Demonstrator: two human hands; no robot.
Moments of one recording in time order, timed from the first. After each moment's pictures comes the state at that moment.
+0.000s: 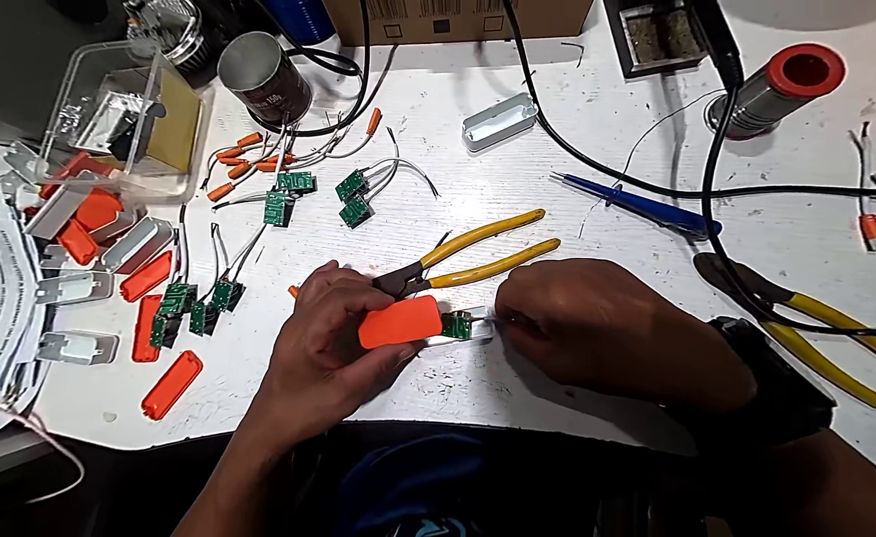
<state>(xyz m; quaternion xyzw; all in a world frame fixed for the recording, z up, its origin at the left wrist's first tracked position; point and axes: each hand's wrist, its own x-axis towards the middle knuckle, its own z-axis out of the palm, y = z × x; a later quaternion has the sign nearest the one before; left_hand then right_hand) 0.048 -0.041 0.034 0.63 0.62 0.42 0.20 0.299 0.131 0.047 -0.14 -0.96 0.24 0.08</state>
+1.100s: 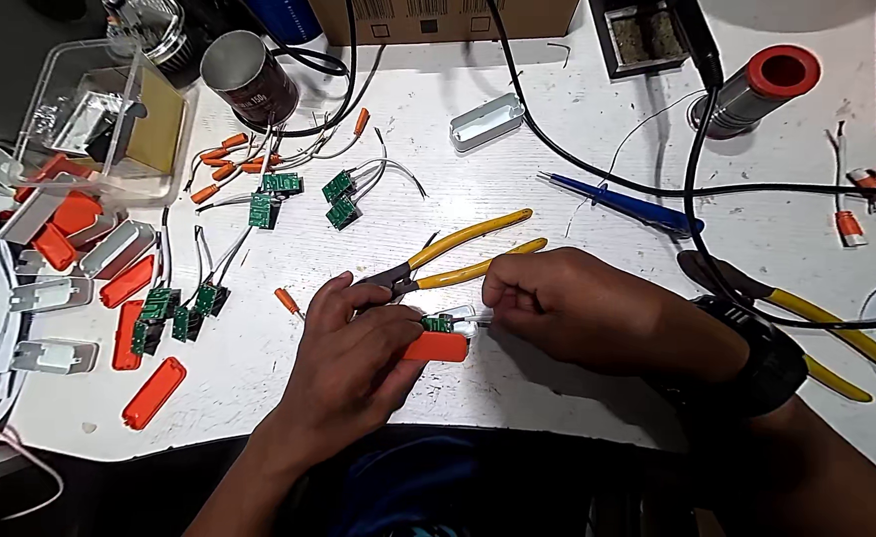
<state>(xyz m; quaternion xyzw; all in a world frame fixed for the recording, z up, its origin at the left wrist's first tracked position) 0.069 -0.041 0.019 0.73 0.59 0.33 0.08 0.297 0.145 0.059 -0.21 -0.87 0.46 0.00</state>
